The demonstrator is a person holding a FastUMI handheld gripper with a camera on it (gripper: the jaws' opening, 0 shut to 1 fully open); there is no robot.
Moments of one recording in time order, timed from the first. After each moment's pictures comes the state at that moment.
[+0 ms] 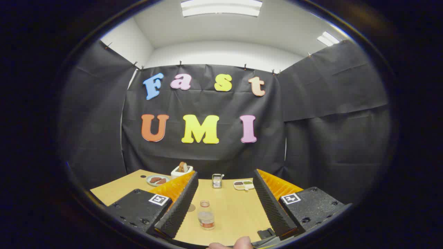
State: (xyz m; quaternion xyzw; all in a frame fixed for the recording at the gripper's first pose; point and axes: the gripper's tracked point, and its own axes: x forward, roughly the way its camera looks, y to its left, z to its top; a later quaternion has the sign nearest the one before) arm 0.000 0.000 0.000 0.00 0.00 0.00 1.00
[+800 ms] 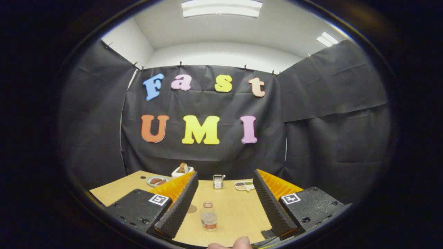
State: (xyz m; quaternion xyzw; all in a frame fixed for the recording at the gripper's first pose) arm 0.004 0.009 -0.003 0.01 -0.01 0.00 1.00
